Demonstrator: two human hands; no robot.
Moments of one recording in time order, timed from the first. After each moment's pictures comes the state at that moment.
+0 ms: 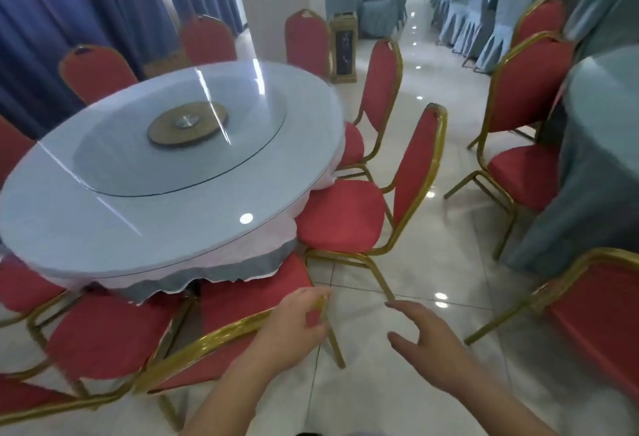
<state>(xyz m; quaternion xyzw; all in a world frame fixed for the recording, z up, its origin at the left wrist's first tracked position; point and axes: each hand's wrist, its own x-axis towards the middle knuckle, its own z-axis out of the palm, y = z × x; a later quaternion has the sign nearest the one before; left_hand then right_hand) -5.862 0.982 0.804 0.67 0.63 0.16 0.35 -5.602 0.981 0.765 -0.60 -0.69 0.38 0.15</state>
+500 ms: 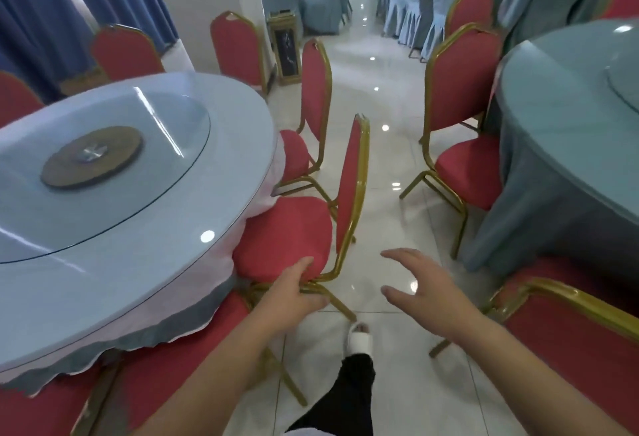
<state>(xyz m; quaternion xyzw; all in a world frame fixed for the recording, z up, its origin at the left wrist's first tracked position) -5.717 1.188 0.773 0.61 0.63 0.14 0.45 -5.456 1.161 0.798 -0.63 -0.68 0.32 0.18</state>
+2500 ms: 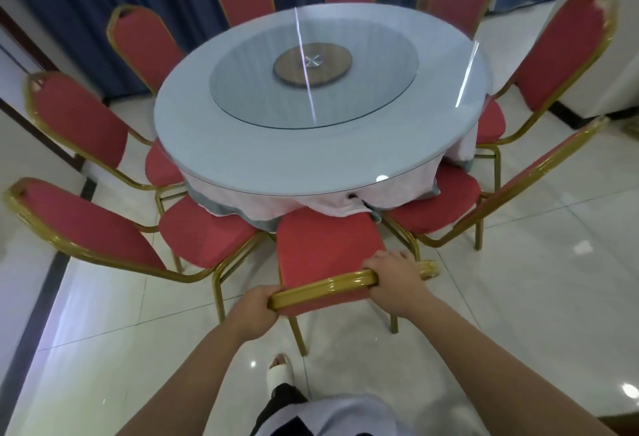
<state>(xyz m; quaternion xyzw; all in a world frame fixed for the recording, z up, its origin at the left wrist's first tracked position) -5.469 1.500 0.739 0.14 0.91 0.26 0.30 -5.409 1.778 0.750 -0.03 -0.97 0.20 -0.11</state>
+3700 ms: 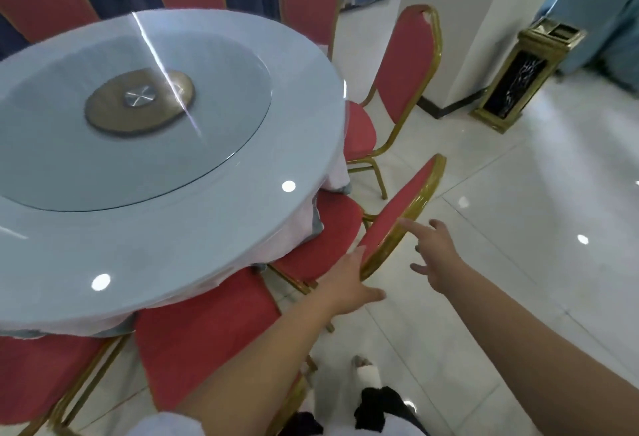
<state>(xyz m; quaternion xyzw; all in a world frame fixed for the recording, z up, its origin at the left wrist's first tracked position) -5.552 2.013 0.754 0.33 0.79 0.26 0.43 -5.470 2.165 0.794 -0.57 -0.51 0.63 0.08</state>
